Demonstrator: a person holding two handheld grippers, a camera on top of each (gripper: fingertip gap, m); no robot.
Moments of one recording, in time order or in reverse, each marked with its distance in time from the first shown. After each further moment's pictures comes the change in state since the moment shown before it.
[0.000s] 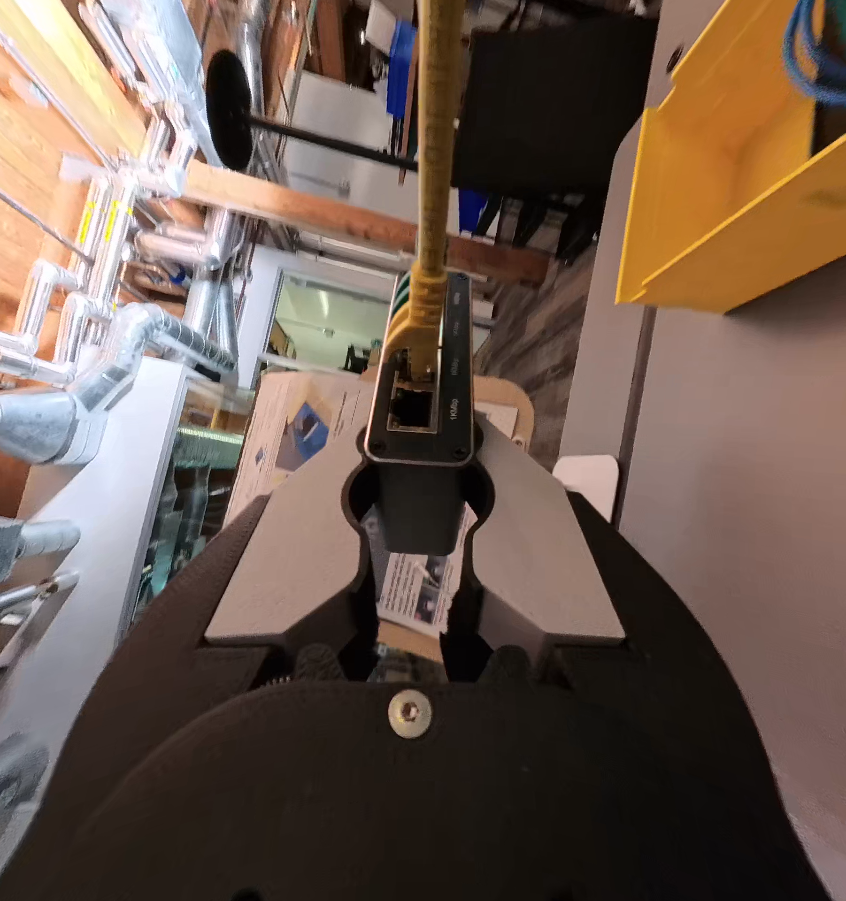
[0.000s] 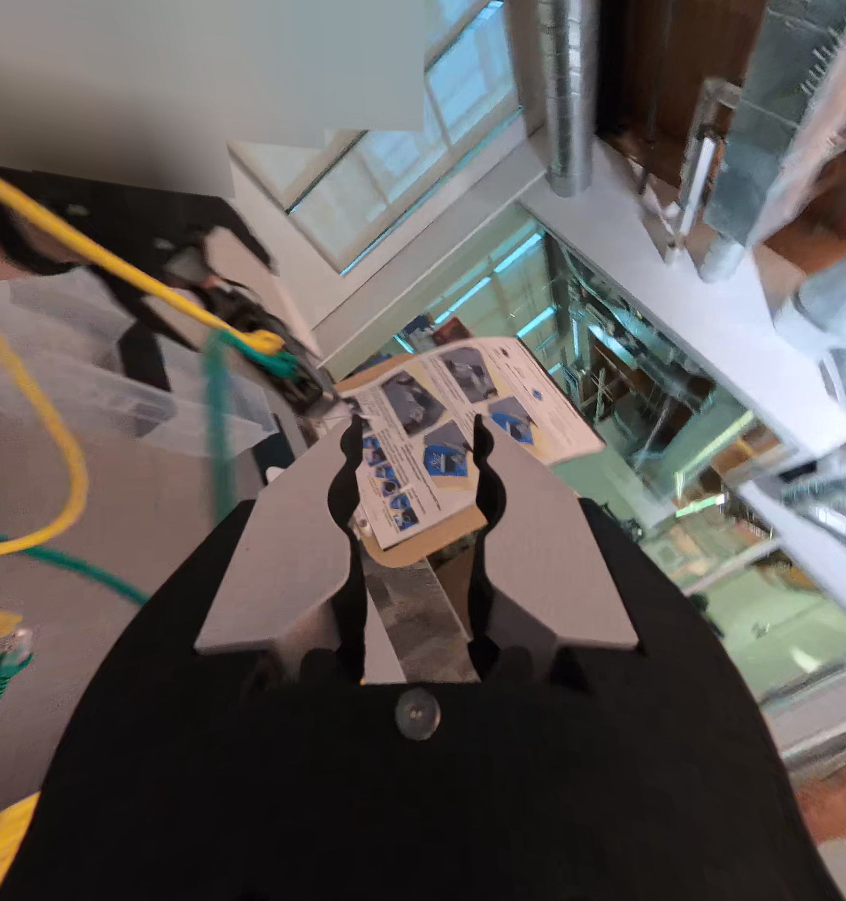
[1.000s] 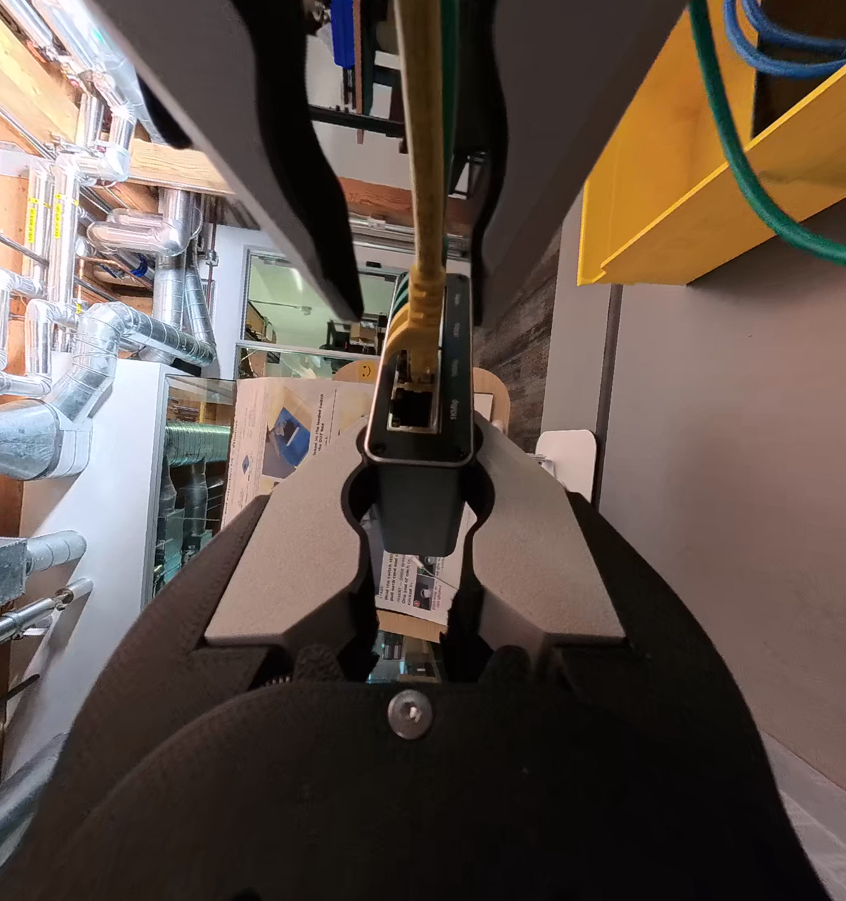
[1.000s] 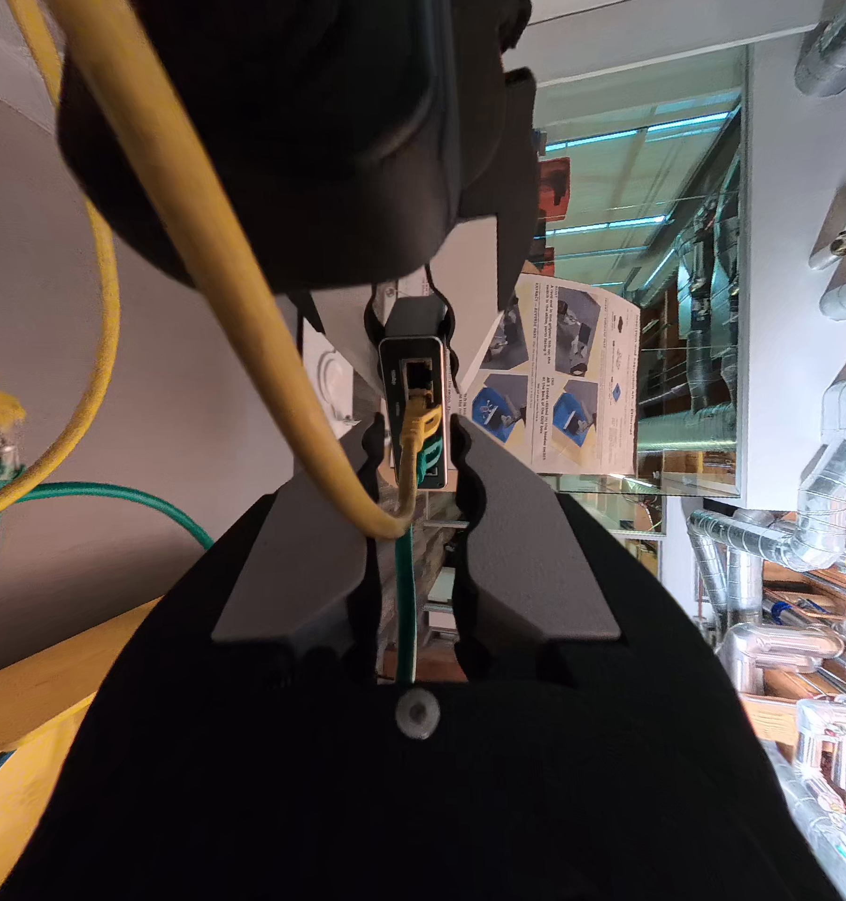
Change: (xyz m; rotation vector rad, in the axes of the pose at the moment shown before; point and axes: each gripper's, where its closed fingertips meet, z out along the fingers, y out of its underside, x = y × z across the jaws) left arm 0.022 -0.015 0.007 -0.095 0.067 0.083; right arm -0.107 0.016 0.076 -0.431 -0.228 -0.497
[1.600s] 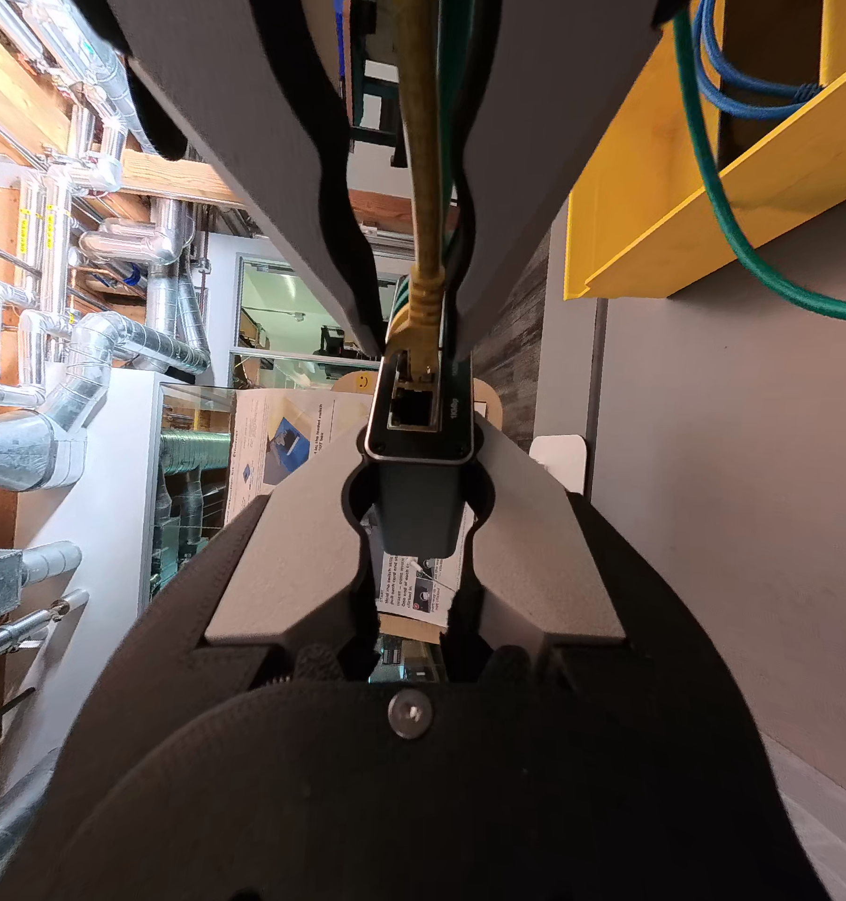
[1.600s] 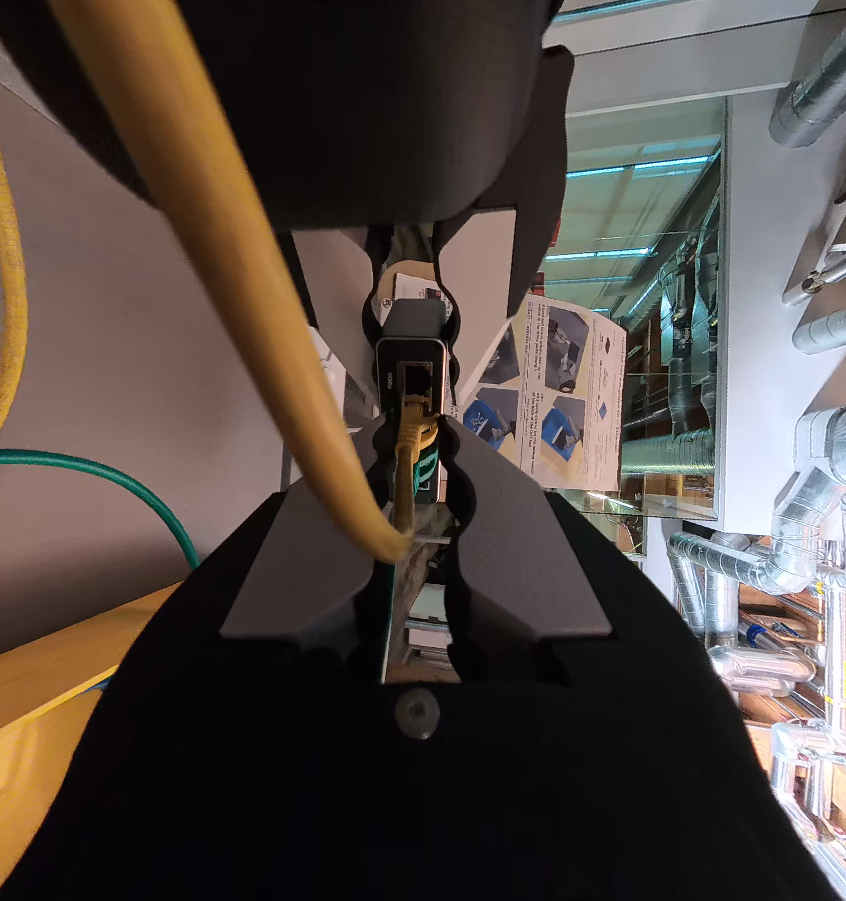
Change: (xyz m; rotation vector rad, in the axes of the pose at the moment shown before) left arm 0.001 -0.014 -0.011 0.009 0.021 0.007; right arm -0.001 -0.001 -0.003 0.039 0.012 -0.050
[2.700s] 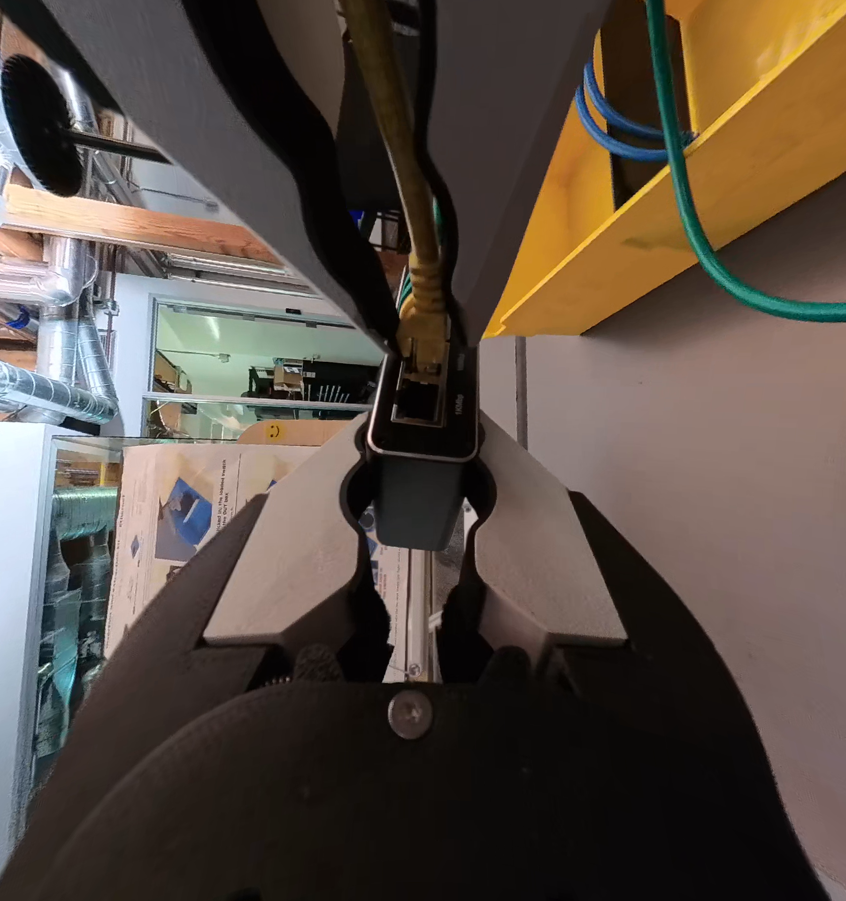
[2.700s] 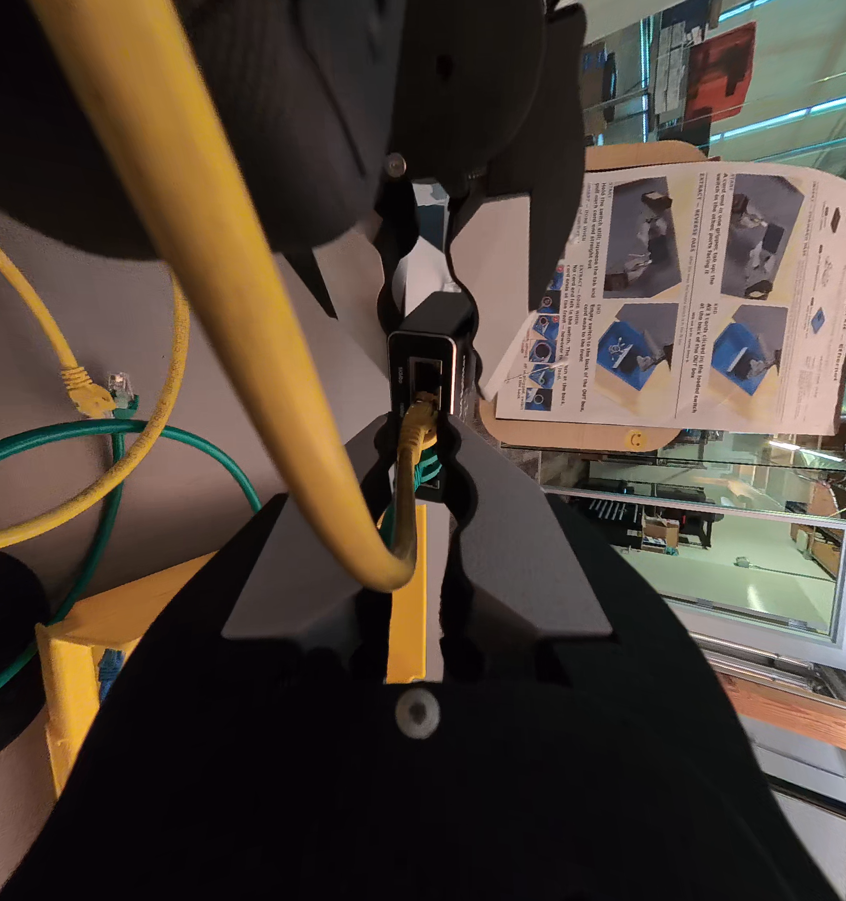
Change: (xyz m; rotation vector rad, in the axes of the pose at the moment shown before) left arm 0.047 -0.006 0.047 0.088 0.165 -0.025; right arm -0.043 0.048 0.015 -0.130 -0.267 0.196
